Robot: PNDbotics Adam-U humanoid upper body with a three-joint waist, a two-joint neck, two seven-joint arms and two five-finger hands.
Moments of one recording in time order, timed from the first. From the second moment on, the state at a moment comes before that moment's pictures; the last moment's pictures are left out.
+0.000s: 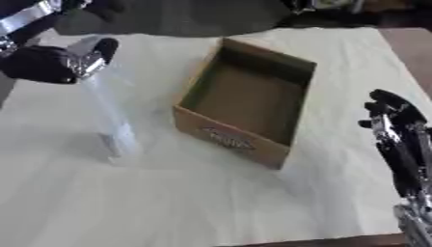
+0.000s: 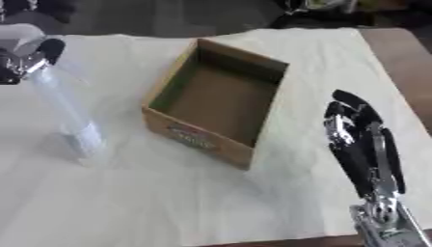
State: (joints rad) left arm -0.86 0.55 -0.25 -1.63 -0.23 -0.06 -0.58; right arm 0.04 -0.37 0.04 -1.99 -0.02 -0.05 -0.39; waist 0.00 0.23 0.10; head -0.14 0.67
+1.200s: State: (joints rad) left arm -0.86 0.55 -0.24 -1.62 -0.25 -0.07 -0.78; right arm 0.04 -0.36 0.04 -1.99 -0.03 -0.03 -0.40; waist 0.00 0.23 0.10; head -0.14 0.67
